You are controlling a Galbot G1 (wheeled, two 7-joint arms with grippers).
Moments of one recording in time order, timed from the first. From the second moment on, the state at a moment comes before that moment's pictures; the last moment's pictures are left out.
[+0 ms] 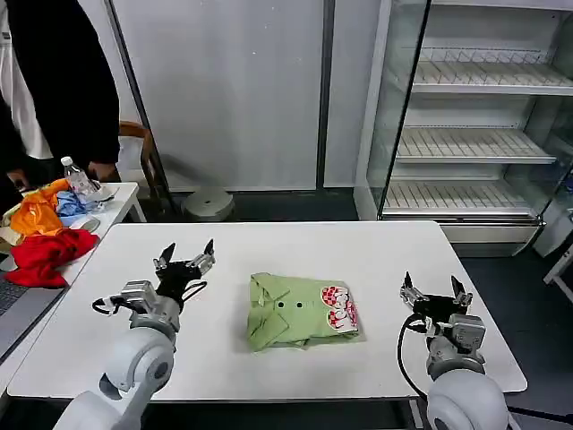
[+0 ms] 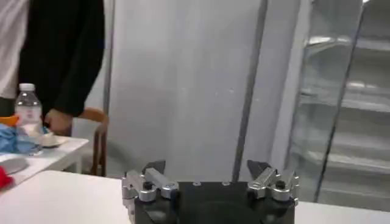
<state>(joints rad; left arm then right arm) 1.05 -1.05 -0.30 -2.01 -0.70 0.35 -0.46 -1.27 1.02 0.36 2.27 0.61 -0.55 0.74</state>
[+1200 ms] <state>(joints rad) 1.06 -1.01 -0.38 -1.91 -0.73 0.33 -0.46 -1.28 0.98 0.40 2.24 0.66 -0.55 0.72</state>
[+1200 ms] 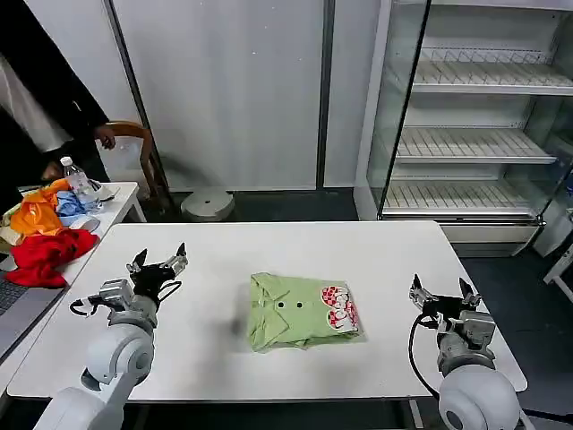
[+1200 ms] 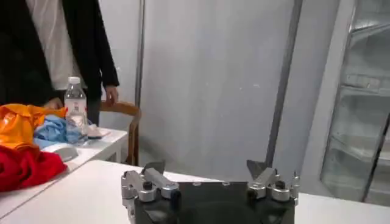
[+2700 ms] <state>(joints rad) 1.07 -1.03 -0.35 -1.91 -0.72 0.32 -0.45 -1.27 0.99 0.40 2.27 0.66 -0.57 0.70</state>
